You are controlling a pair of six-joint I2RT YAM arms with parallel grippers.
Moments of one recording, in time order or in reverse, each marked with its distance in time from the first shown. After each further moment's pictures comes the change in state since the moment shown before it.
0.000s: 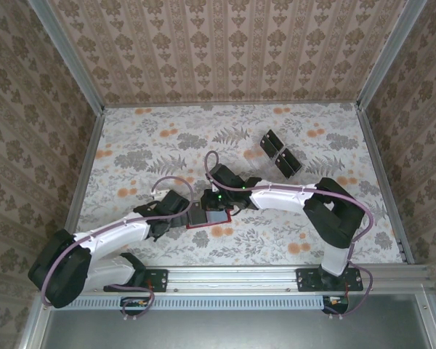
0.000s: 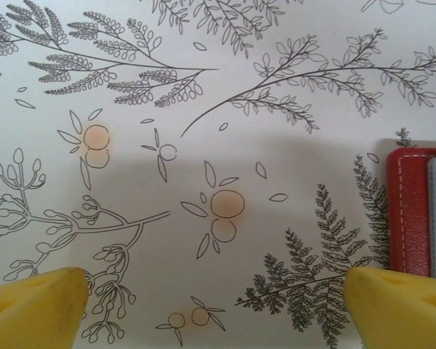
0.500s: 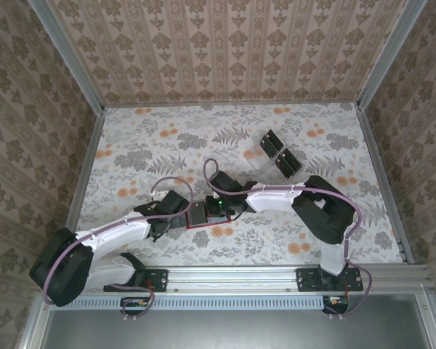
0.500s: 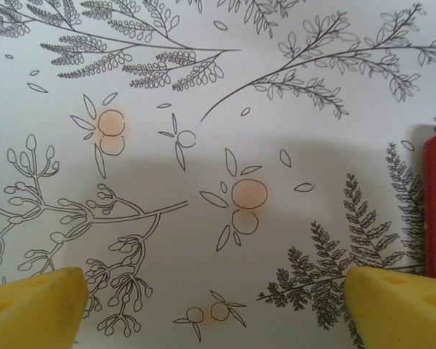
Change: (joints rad) left arm 0.006 0.022 0.000 -0.021 0.000 -0.001; right arm 0.006 0.075 -0.033 0.022 -0.009 0.002
